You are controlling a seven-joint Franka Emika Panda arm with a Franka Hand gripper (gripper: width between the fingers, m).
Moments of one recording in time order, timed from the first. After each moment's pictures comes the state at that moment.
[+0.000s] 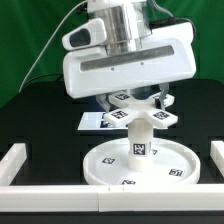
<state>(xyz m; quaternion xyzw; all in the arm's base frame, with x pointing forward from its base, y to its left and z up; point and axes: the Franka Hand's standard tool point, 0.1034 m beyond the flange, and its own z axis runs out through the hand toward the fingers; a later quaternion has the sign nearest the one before) 0.567 -0.004 0.109 -0.99 0.06 -0.03 0.08</state>
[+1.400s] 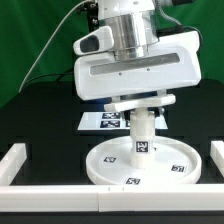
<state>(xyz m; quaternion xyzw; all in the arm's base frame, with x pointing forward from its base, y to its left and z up) 0.549 0.008 0.089 -0.99 0.08 -0.04 0.07</state>
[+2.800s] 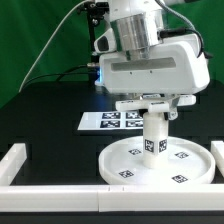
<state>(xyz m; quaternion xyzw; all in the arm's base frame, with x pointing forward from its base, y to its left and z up) 0.551 0.032 0.089 -0.91 0.40 0.00 0.10</state>
